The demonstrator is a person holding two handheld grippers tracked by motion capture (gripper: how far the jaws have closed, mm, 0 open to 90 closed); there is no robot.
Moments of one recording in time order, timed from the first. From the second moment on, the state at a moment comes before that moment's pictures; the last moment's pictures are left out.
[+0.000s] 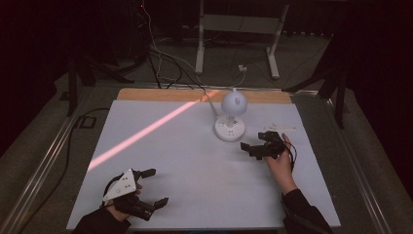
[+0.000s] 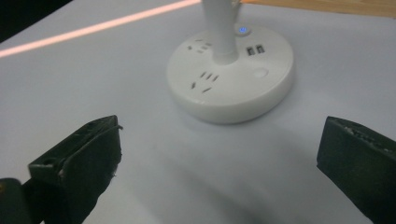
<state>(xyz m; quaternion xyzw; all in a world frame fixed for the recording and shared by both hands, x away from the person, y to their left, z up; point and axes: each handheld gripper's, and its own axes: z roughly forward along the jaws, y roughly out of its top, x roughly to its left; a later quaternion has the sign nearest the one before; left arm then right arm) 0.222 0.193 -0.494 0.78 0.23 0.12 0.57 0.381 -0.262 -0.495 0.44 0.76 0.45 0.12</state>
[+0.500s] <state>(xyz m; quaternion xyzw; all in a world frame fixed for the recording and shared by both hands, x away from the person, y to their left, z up) 0.222 0.193 -0.494 0.78 0.23 0.12 0.57 0.319 -0.262 -0.500 0.41 0.77 0.47 0.13</state>
